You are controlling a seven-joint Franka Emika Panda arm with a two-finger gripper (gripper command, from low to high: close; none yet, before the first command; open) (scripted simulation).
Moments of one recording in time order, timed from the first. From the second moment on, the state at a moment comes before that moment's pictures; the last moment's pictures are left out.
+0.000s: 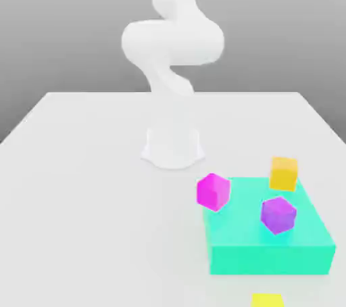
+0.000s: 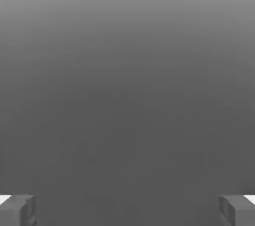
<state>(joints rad) 0.00 -0.71 0.01 -2.29 0.01 2.32 0.81</state>
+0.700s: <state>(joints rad) 0.07 0.06 0.14 -2.25 -0.03 2.54 1.04</state>
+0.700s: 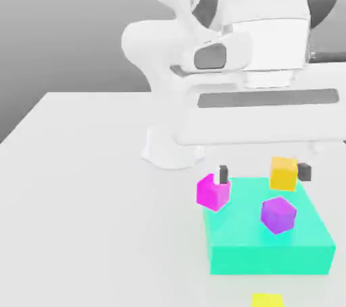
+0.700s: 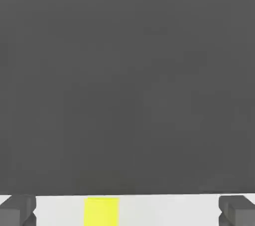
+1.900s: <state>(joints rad) 0.21 0.03 0.31 -2.50 0.02 2.52 0.74</state>
